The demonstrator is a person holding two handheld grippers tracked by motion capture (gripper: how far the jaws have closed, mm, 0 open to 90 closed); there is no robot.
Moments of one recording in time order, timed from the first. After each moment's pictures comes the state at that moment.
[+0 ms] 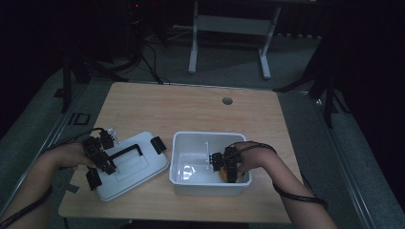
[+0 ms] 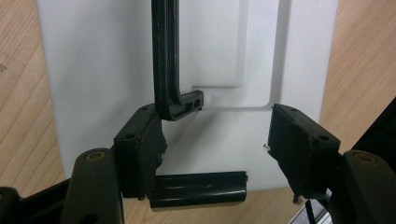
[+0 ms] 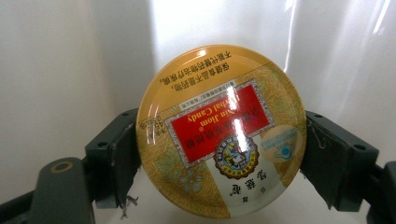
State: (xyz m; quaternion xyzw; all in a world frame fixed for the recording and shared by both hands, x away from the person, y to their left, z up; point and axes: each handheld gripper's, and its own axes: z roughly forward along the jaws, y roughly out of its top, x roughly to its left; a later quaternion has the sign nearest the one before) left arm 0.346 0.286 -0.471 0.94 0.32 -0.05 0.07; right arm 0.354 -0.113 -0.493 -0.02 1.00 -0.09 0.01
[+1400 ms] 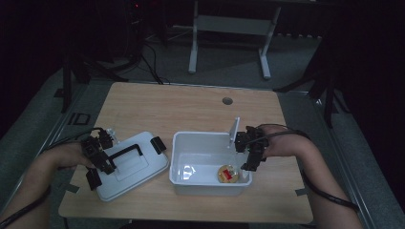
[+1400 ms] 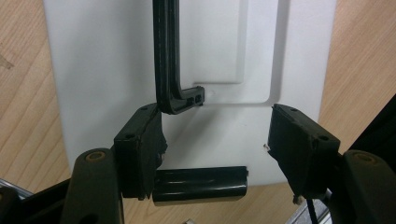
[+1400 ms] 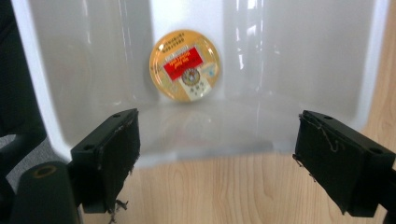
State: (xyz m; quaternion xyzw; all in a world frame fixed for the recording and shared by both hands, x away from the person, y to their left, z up) left arm 0.344 0.287 -0.468 0.95 0.32 -0.05 0.07; right arm 0.353 -0.171 -0.384 0.01 1.00 0.03 0.06
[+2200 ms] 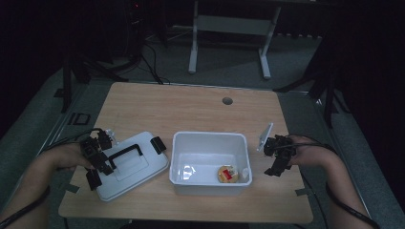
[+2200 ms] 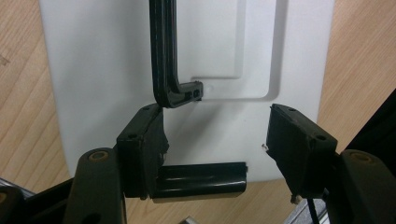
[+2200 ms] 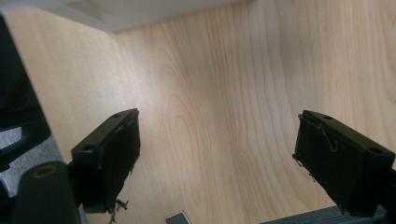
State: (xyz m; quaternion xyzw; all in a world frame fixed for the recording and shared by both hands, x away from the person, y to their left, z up) left arm 0.342 0.290 -0.468 0.95 0.31 -0.05 0.07; right arm 0.360 -0.259 -0.425 0.11 0.99 0.04 0.04
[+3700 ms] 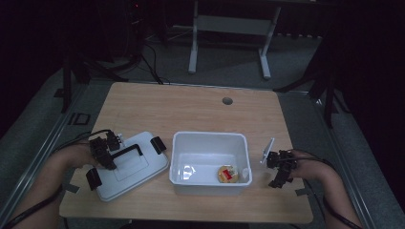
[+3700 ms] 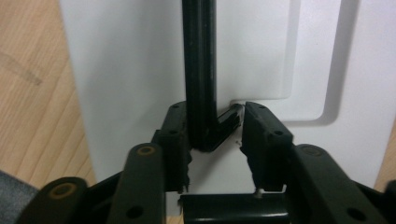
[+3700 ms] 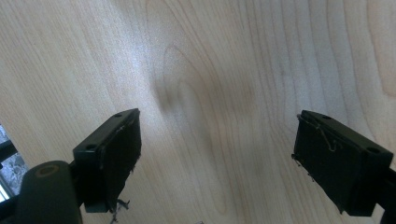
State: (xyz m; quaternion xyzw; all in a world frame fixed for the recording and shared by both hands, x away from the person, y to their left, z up) left arm 0.354 0.270 -0.491 0.96 0.29 0.00 0.01; right arm 0.356 -0.288 -0.492 0.15 0.99 0.01 0.00
